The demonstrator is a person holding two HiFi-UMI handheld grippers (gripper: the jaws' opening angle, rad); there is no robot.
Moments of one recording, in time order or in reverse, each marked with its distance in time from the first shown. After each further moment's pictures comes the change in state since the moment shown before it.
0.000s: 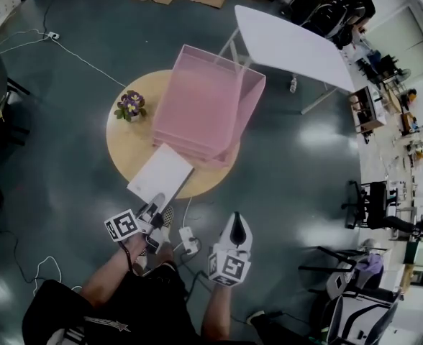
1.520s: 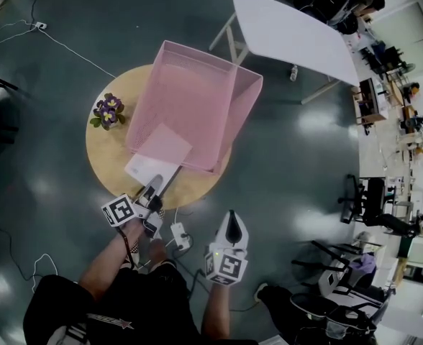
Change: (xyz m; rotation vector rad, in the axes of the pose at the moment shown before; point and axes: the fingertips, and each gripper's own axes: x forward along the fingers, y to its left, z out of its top) left arm 0.116 0.004 0.042 -0.030 -0.023 -0.062; right arm 0.079 -0.030 -0.009 0.001 0.101 0.024
